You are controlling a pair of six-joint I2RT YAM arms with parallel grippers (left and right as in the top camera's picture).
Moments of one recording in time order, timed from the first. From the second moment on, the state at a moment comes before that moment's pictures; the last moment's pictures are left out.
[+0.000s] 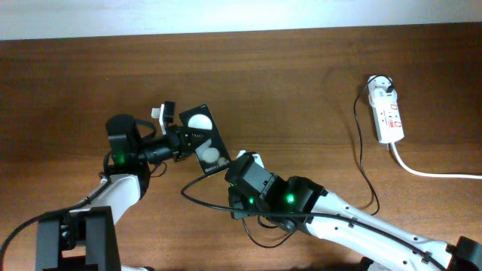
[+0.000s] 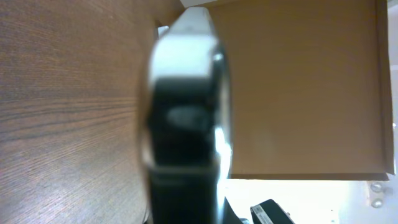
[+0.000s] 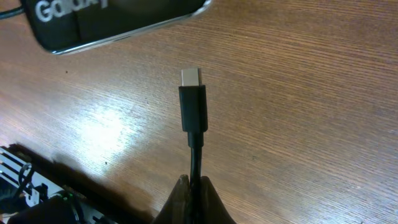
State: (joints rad) left arm 0.04 1.61 0.63 0.56 1.26 -0.94; right arm 0.95 1.41 1.02 -0.67 -0.07 0.80
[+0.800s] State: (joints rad) left arm 0.06 1.61 0.63 0.53 1.32 -0.95; right arm 0.95 1.41 1.02 -0.55 -0.12 0.70
